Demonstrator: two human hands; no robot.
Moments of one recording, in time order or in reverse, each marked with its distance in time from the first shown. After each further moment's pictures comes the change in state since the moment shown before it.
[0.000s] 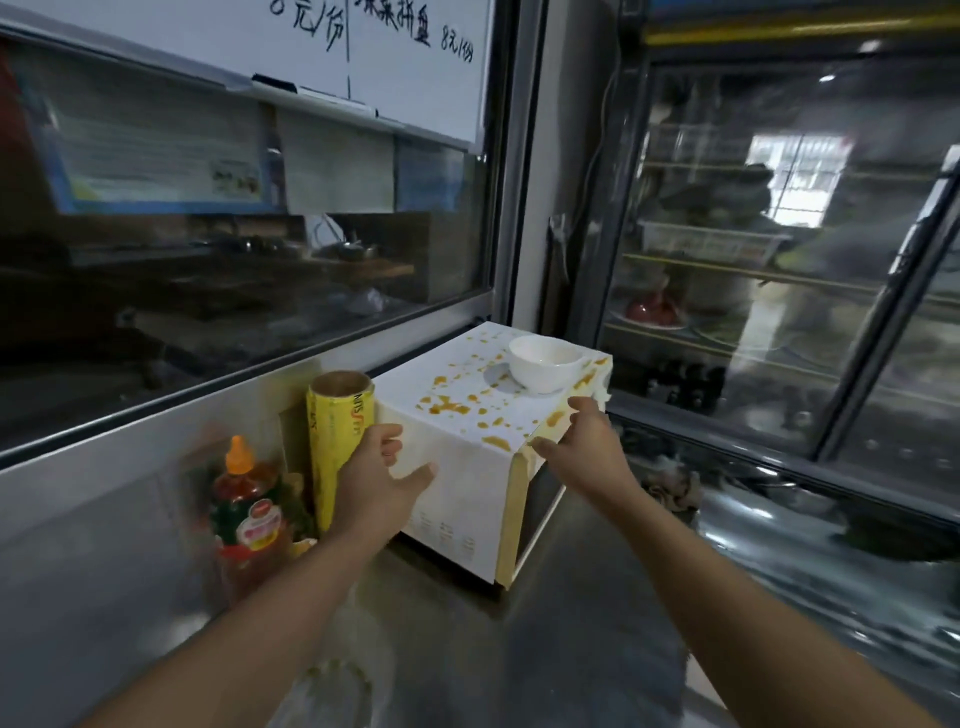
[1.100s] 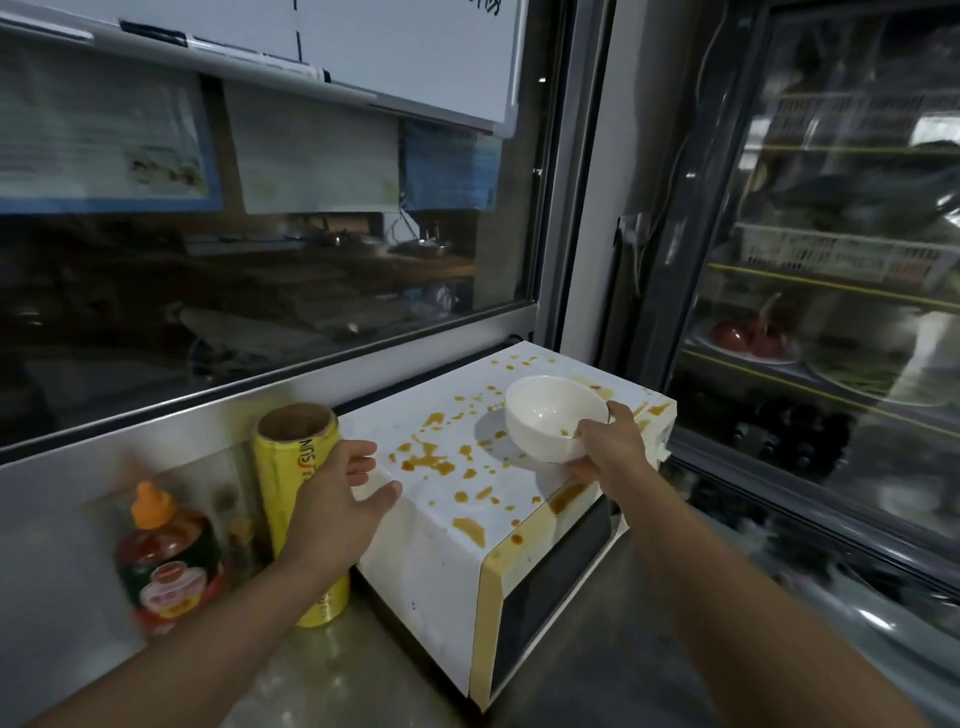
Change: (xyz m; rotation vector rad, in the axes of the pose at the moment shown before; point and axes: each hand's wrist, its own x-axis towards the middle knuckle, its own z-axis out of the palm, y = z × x) left_hand 0.088 -0.001 0.074 0.080 0.122 -0.056; right_hand 0.218 0.059 0.018 0.610 -0.100 0.408
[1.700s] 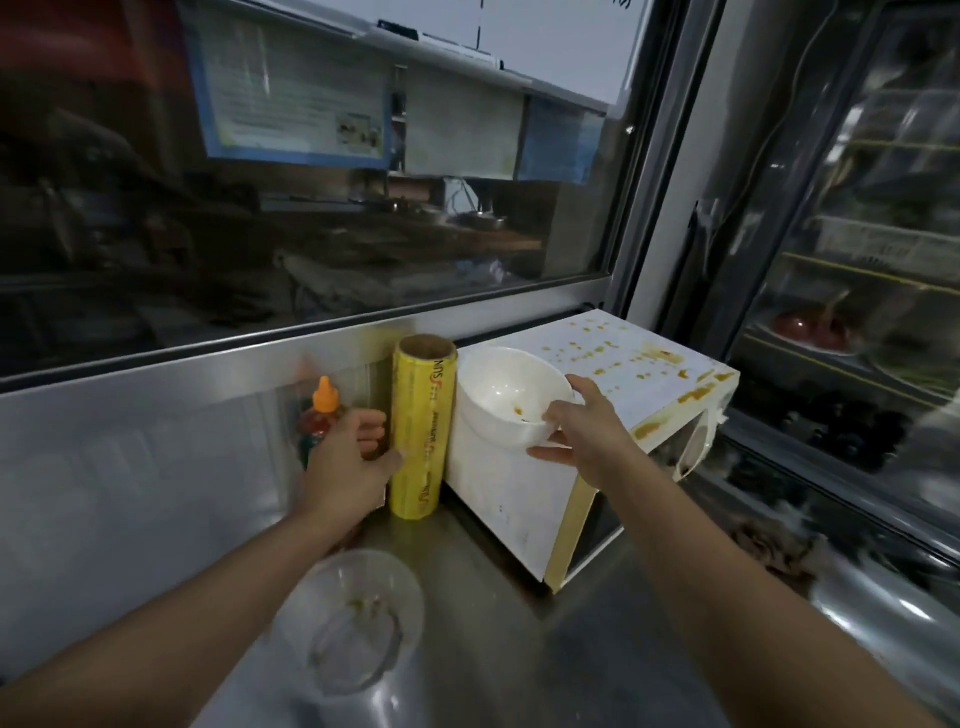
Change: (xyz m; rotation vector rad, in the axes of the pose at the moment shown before) left_hand -0.080 -0.030 -0.118 -0.005 0.065 -0.067; right_hand -0.176 0.007 0.070 0.047 -0.417 0.012
